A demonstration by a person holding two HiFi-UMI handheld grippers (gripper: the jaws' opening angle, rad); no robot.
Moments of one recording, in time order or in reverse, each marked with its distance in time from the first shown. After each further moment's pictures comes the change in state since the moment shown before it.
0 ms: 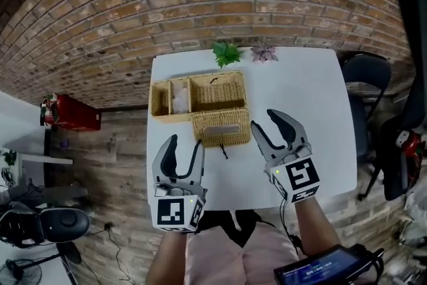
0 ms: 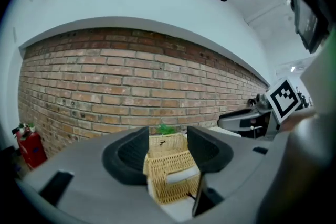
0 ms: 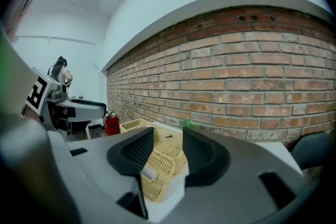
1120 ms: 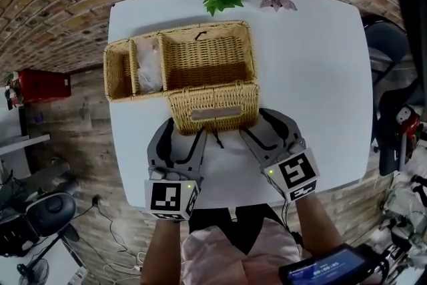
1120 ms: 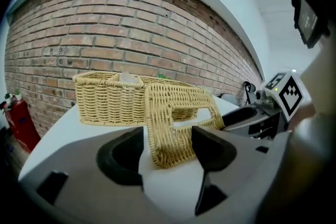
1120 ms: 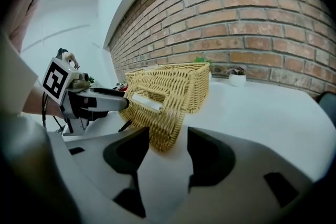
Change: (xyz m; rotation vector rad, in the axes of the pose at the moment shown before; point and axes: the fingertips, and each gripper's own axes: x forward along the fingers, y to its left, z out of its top) left arm 0.052 0.001 -0.170 -0.106 0.309 -0.126; right arm 0.043 0.033 -0.176 0.074 0.382 0.158
